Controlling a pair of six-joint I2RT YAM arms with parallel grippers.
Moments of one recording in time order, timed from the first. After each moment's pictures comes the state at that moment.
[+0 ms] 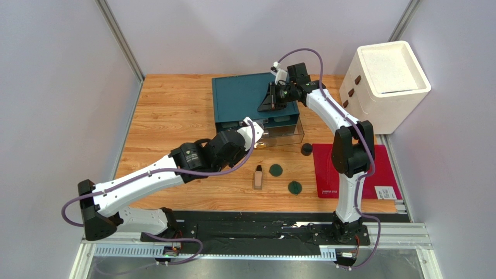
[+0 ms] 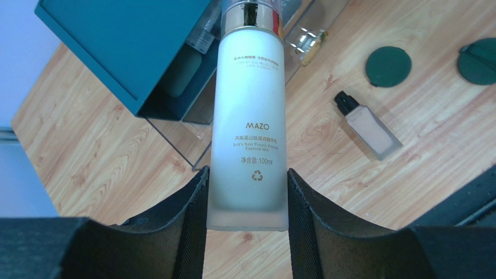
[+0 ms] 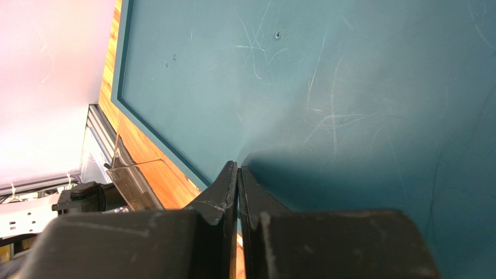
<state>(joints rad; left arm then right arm) -1.10 1.20 1.21 -0.70 -0.51 0.06 0.34 2.04 1.79 -0.56 -0.68 0.30</state>
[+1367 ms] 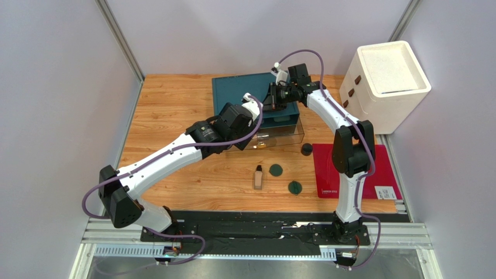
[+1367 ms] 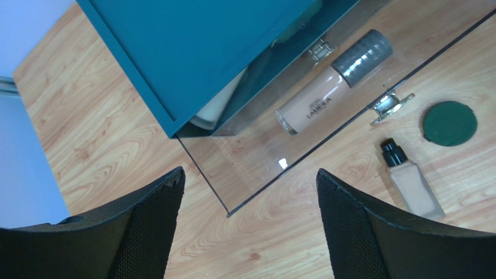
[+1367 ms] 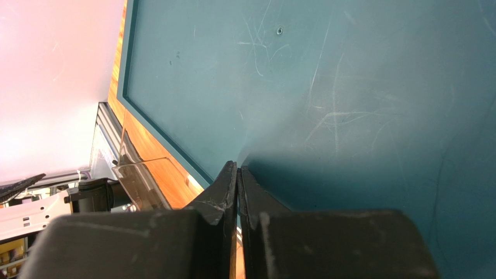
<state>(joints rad) -0.91 1.44 1.38 -0.70 -0.50 0.01 0.33 2.04 1.77 -0.54 -0.71 0.31</state>
